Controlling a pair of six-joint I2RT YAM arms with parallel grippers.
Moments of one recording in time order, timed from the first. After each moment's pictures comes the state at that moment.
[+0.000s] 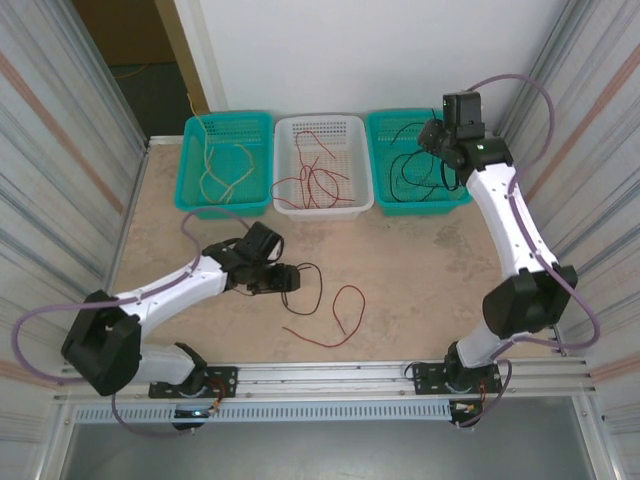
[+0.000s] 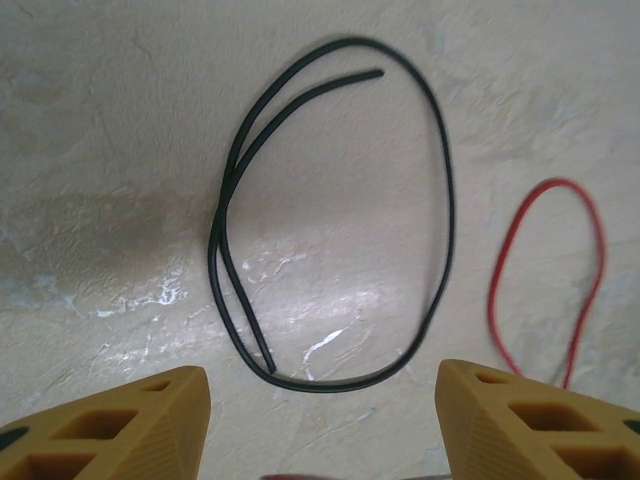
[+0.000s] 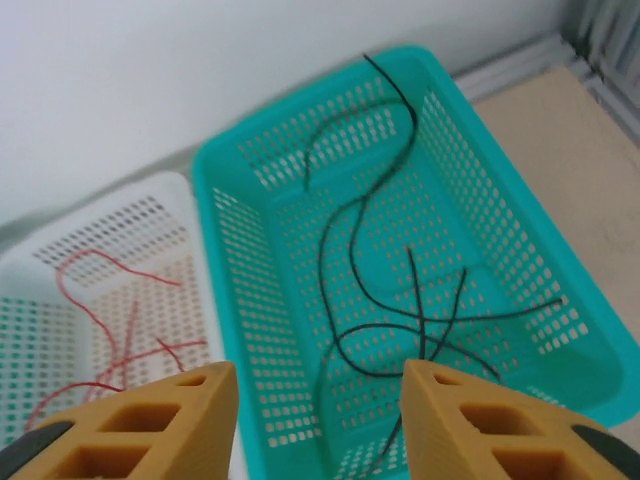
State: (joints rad) left arm -0.68 1.35 0.83 -0.63 0.15 -0.63; right arm 0.18 1.61 1.69 -0.74 0.19 0.53
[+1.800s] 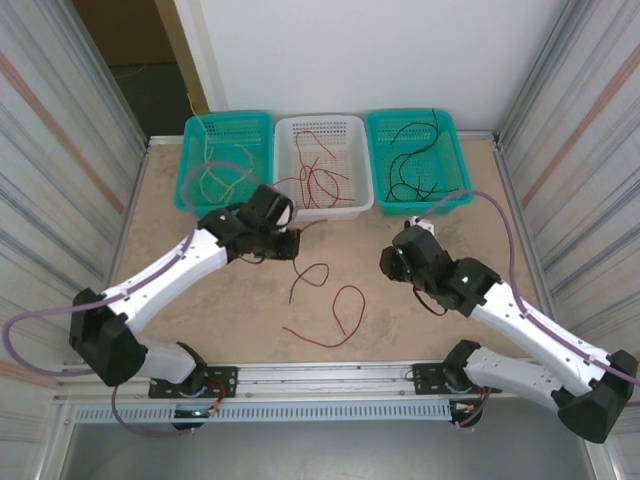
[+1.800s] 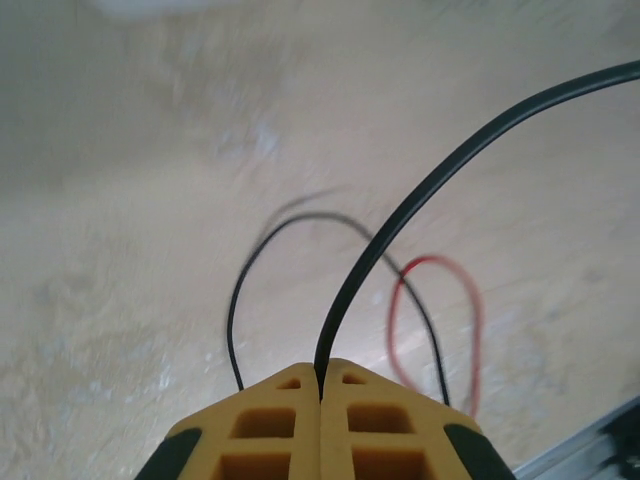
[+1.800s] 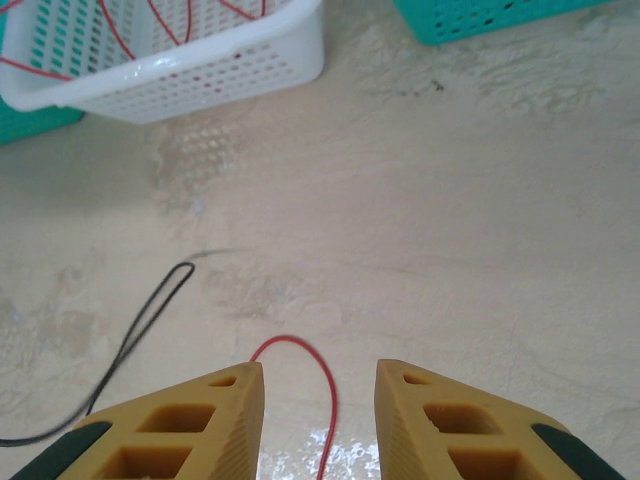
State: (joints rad) left arm -0.70 1.37 1.26 -0.84 0.08 -0.47; right arm 0.78 0.91 0.87 -0.78 0.32 0.80
